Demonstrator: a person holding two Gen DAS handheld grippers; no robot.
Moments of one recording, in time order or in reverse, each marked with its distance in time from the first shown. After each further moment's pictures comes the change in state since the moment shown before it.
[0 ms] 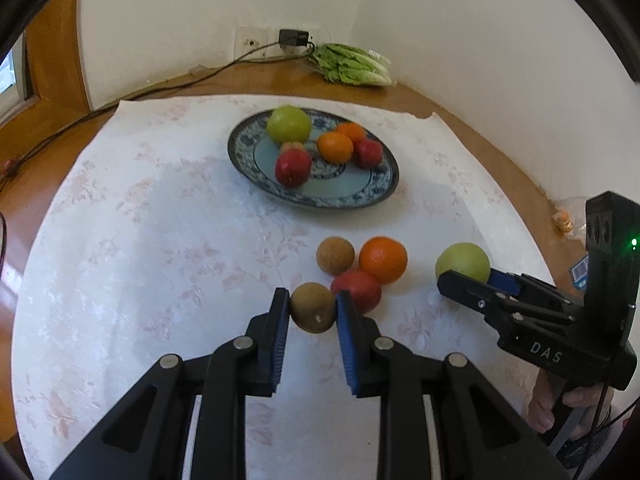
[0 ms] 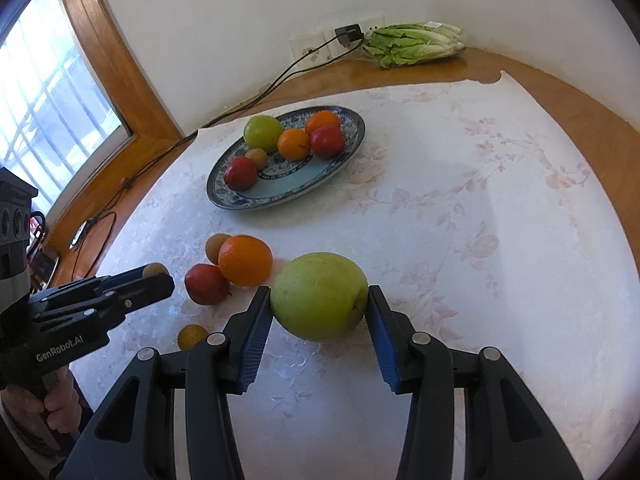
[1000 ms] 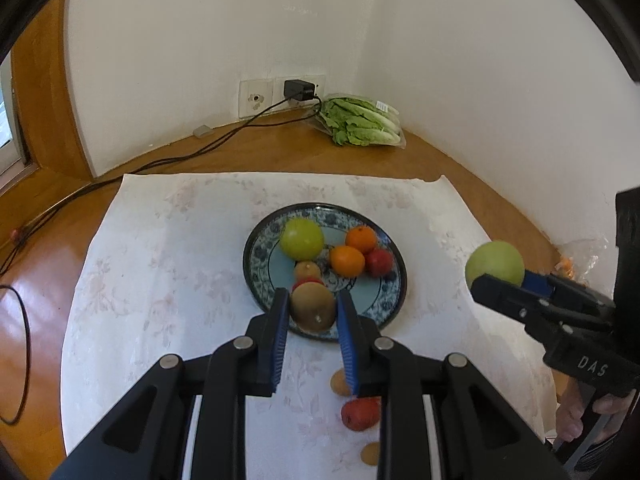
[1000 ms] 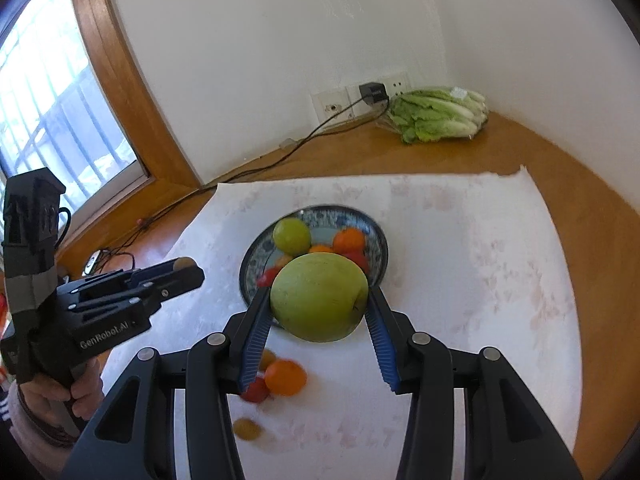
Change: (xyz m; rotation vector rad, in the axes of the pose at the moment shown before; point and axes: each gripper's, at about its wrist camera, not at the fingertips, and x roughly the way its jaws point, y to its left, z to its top) left arm -0.013 0.007 0.092 0.007 -0.088 0.019; right arm -0.032 0.026 0.098 -0.083 -0.077 0.005
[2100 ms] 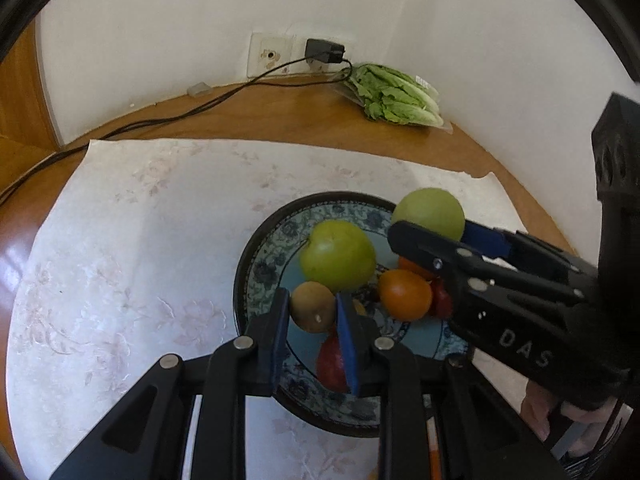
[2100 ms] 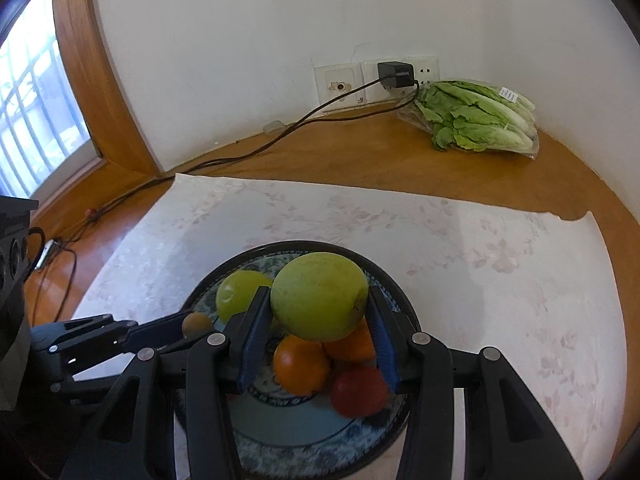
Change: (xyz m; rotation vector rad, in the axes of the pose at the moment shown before) left arm 0.111 0.027 0.018 -0.079 0.066 0.005; right arm 0.144 0.000 0.047 -0.098 0.050 -0.057
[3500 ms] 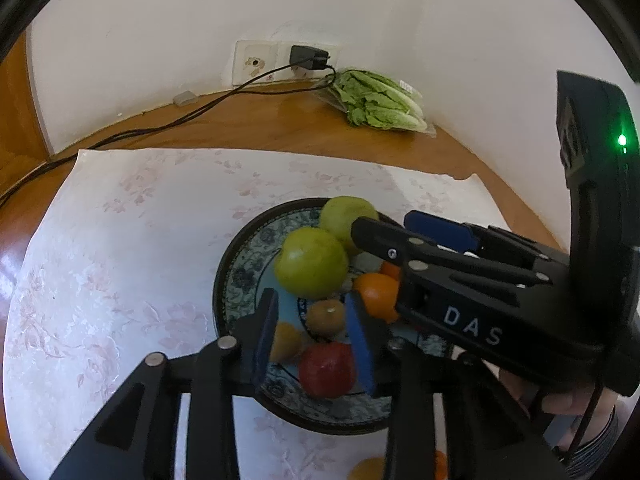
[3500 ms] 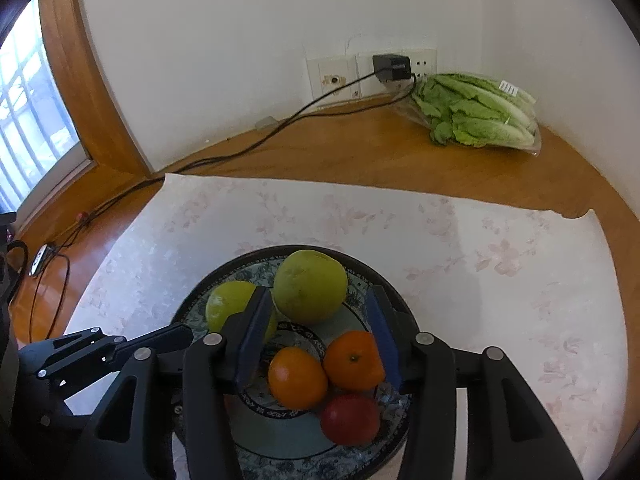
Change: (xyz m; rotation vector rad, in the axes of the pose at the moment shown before) left arm -0.011 -0.012 0.002 0.029 -0.010 -0.032; right arm 0.006 -0.001 0.010 0.027 0.026 -0.010
